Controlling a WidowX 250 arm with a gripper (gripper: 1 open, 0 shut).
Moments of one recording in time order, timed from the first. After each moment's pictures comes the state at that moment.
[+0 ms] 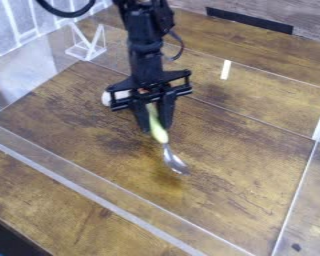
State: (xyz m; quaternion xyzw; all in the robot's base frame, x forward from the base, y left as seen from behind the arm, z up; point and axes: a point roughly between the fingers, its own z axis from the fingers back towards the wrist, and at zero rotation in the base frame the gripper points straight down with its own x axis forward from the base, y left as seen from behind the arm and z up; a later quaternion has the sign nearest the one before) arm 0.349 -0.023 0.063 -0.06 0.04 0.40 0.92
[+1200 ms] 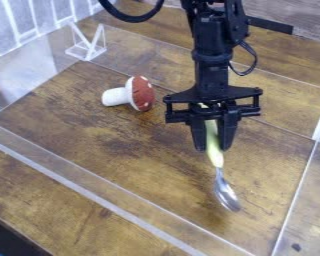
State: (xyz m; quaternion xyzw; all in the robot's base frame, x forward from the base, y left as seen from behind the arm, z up) arm 0.343 -0.100 0.072 -0.06 0.04 0.27 0.96
